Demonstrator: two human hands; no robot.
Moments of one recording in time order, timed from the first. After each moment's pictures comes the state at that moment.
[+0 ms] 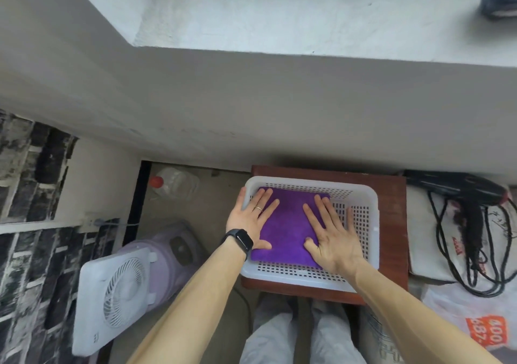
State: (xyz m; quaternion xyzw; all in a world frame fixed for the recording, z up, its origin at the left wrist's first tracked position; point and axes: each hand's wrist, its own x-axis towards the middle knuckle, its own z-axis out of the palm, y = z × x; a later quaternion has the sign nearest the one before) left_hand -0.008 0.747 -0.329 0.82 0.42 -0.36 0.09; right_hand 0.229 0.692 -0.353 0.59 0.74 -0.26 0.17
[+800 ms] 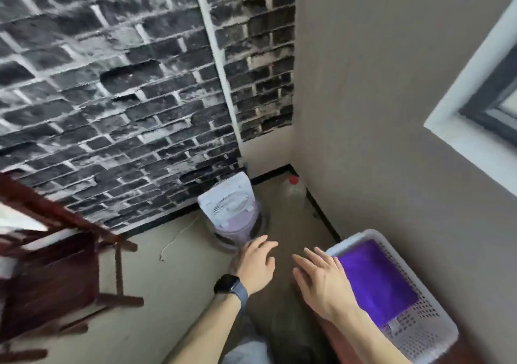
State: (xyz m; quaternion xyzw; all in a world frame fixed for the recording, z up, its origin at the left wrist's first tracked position) left_hand -0.042 0.448 -0.155 0.32 0.90 0.17 0.23; right_hand 0.099 0.585 -0.165 0.21 0.95 -0.21 0.05
